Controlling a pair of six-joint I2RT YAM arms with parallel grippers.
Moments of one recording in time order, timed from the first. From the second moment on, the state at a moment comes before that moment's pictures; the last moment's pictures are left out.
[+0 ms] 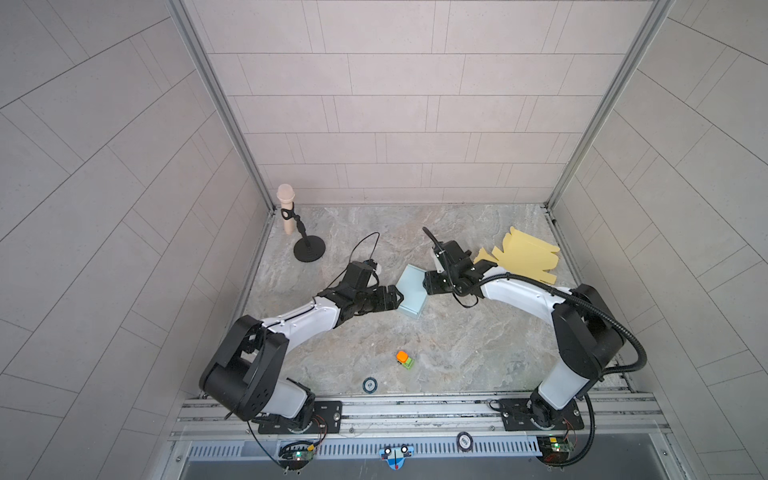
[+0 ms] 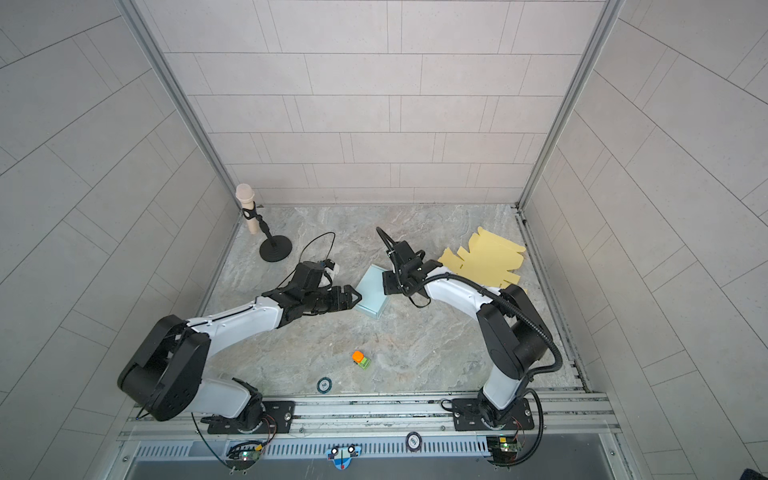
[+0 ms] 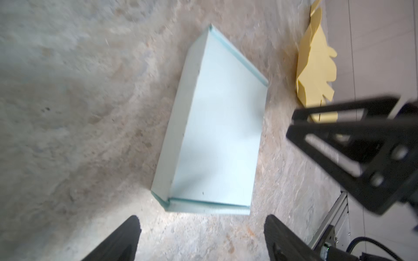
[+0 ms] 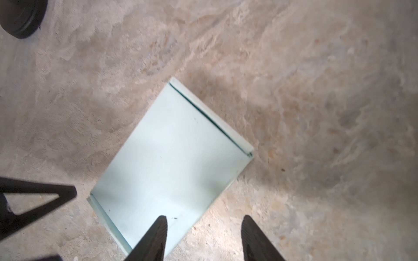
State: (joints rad) left arm -0.55 1.41 0.67 -0.10 0.35 -0.60; right arm 0.56 1.73 1.20 -0.43 -0.05 0.42
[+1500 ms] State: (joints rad) left arm -0.51 1.61 0.78 -0.01 0.40 -0.69; right arm 0.47 1.99 1.40 -0.45 -0.22 0.35
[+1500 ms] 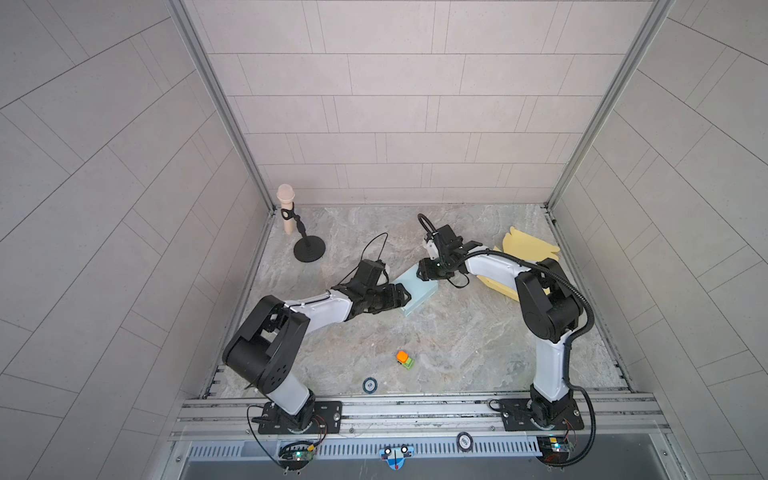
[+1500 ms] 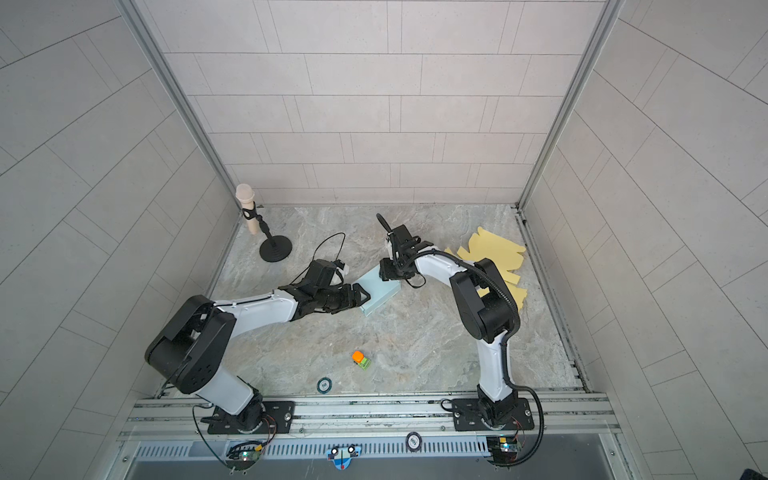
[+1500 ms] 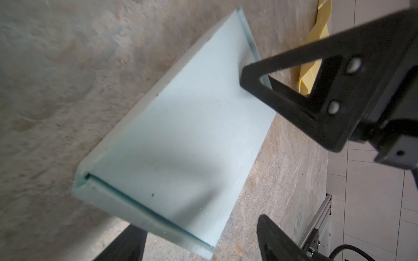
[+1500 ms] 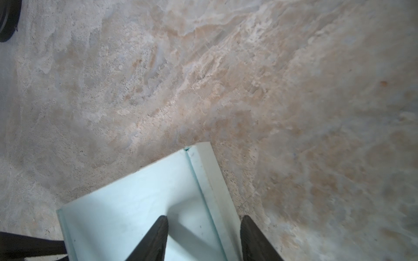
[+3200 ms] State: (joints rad) left arm -0.27 2.07 1.33 -0.09 0.29 -0.62; right arm 0.45 2.32 1.88 -0.49 -0.23 0.47
